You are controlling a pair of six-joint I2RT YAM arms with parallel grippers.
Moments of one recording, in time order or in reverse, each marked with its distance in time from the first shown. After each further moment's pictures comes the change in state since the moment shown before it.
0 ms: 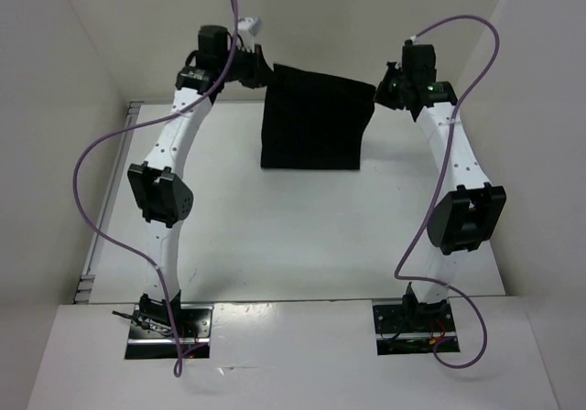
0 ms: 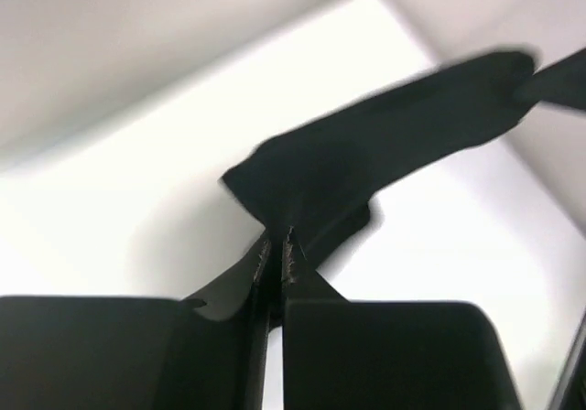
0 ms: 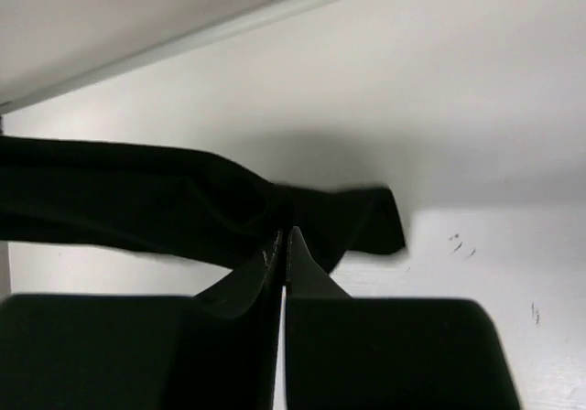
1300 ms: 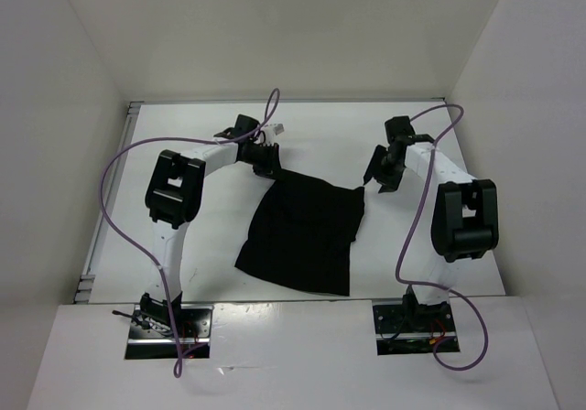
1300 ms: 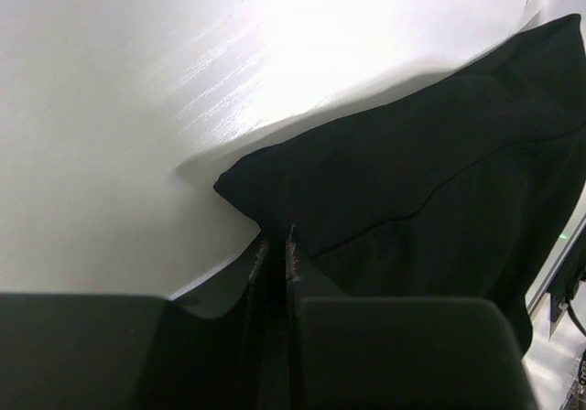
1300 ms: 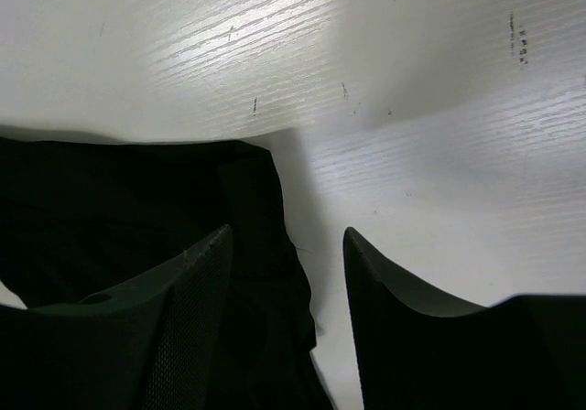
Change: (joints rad) left arm -0.073 0.012 -0.784 0.211 0.072 0.000; right arm -0.016 -0.080 -0.628 -0.029 0.016 0.077
